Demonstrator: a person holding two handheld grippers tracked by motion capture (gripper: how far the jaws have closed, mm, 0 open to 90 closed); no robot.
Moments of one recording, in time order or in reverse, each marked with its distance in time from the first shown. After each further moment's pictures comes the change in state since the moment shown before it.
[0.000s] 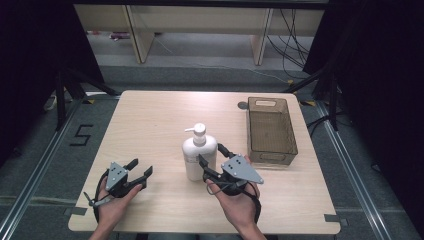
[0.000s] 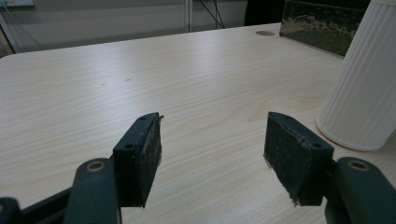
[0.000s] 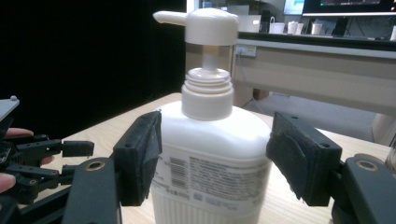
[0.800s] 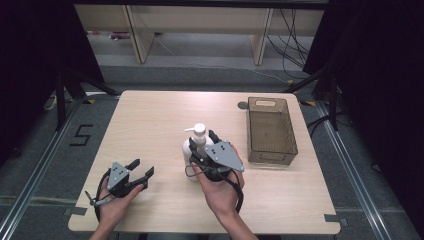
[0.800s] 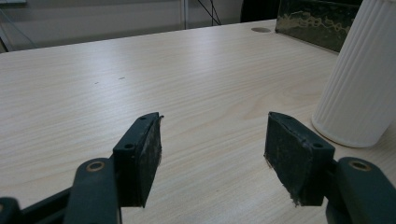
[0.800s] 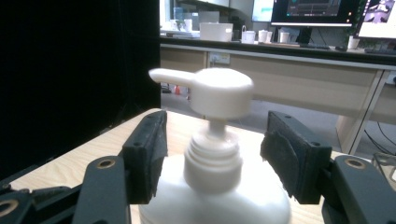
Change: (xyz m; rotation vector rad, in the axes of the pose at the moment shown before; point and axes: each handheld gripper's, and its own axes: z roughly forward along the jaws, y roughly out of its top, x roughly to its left) left arm -0.002 0.001 0.001 0.024 -0.014 0.006; right arm 0.021 0.033 0.032 -0.020 -0.142 -0.026
